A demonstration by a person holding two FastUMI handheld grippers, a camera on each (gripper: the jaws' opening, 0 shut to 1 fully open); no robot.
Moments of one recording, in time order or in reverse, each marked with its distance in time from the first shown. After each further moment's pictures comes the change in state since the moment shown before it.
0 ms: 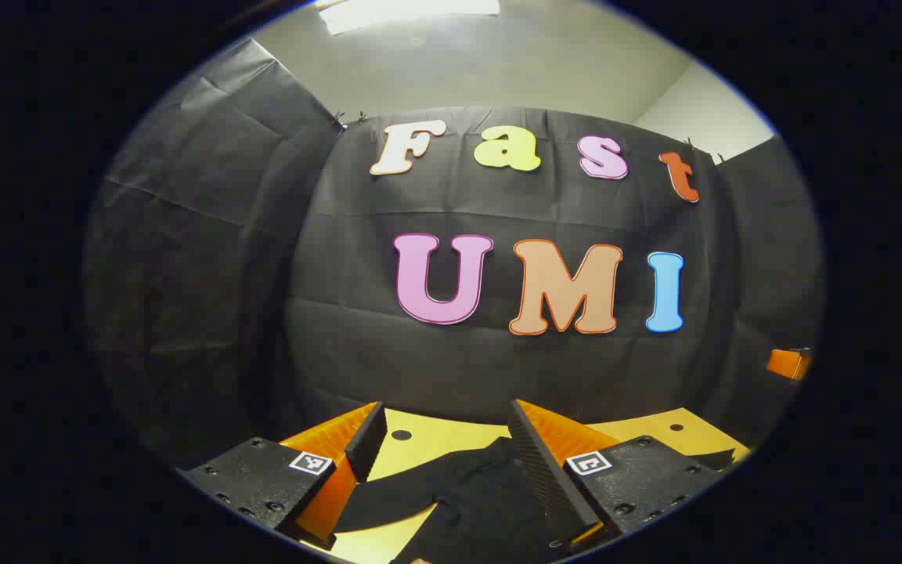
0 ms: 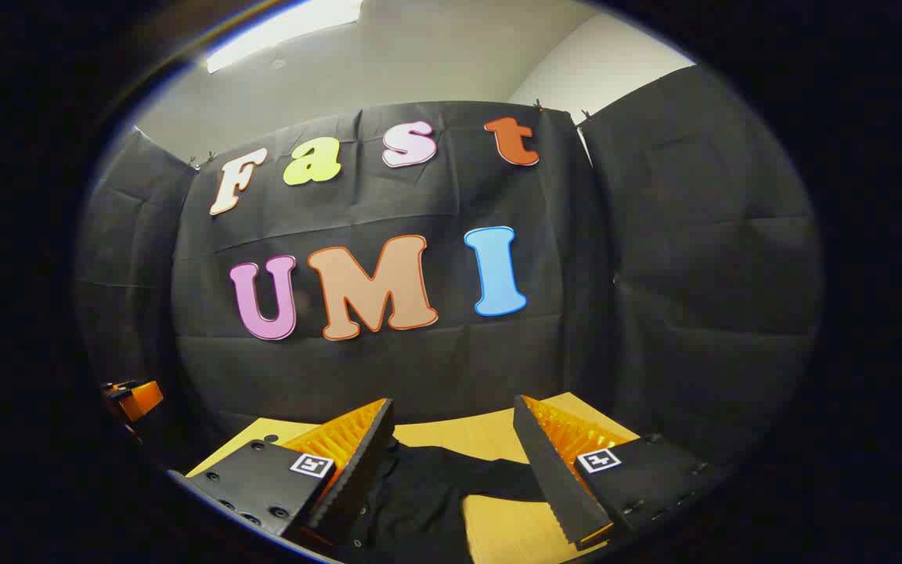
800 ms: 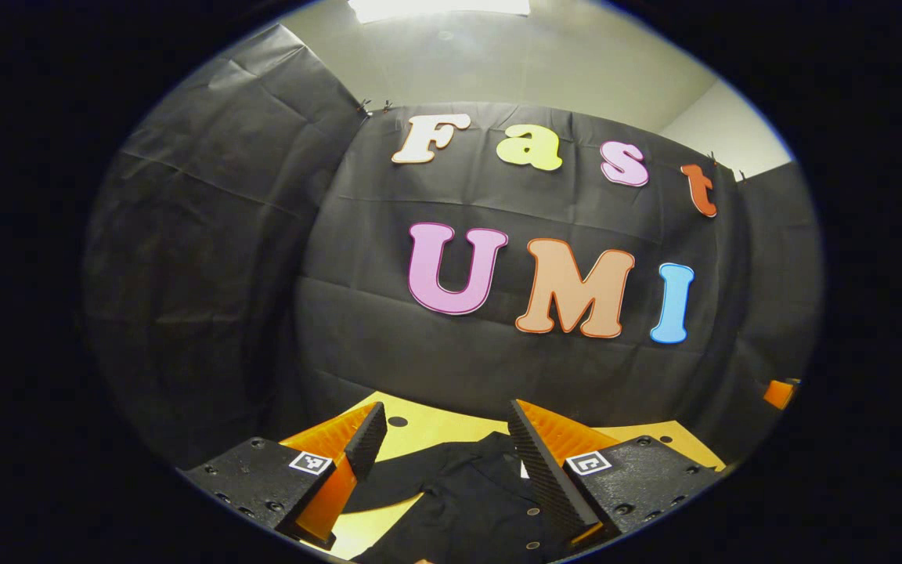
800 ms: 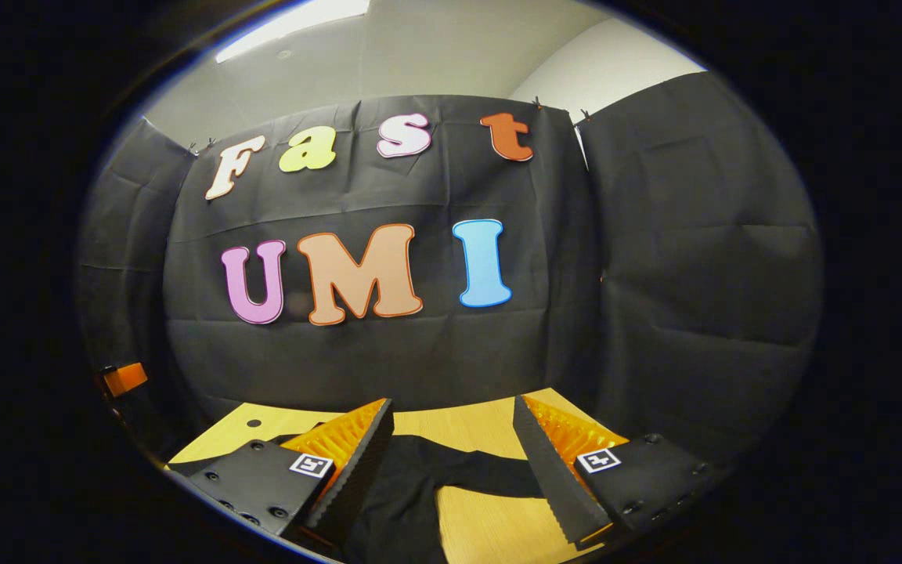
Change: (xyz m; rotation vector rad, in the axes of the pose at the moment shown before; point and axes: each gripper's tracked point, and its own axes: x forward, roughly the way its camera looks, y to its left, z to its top) left arm -0.014 0.007 -0.009 -0.085 0.025 0.061; right arm -0.010 -0.029 -0.015 -0.060 0.035 -0.033
